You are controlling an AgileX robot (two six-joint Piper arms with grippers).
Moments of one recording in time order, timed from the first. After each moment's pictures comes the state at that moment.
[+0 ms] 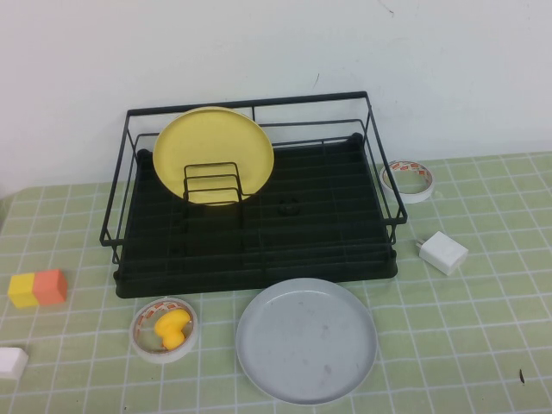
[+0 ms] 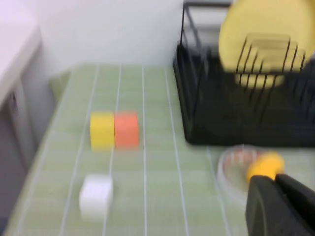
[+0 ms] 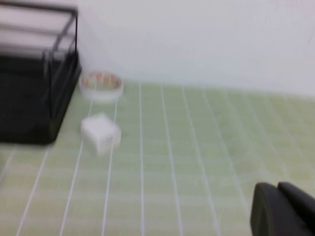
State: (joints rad) right arm -0.03 -0.01 0.03 -0.04 0.30 -0.10; left arm -0.03 -0.01 0.02 -0.08 0.30 -0.02
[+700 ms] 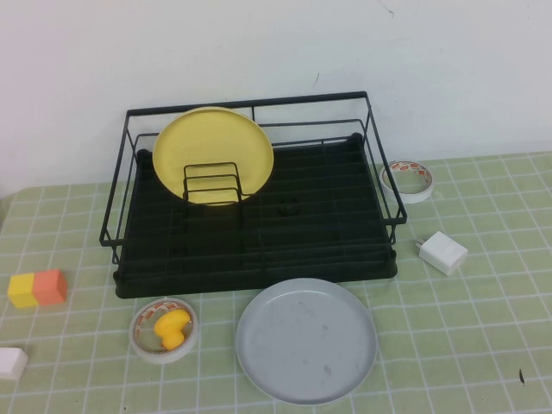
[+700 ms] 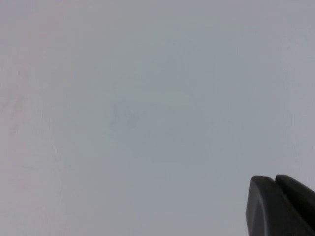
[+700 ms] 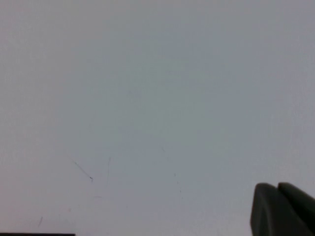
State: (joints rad) right arm -0.03 -0.01 0.03 0.01 -0.32 -0.08; left arm -0.03 -0.01 0.02 -0.08 -0.51 -0.13
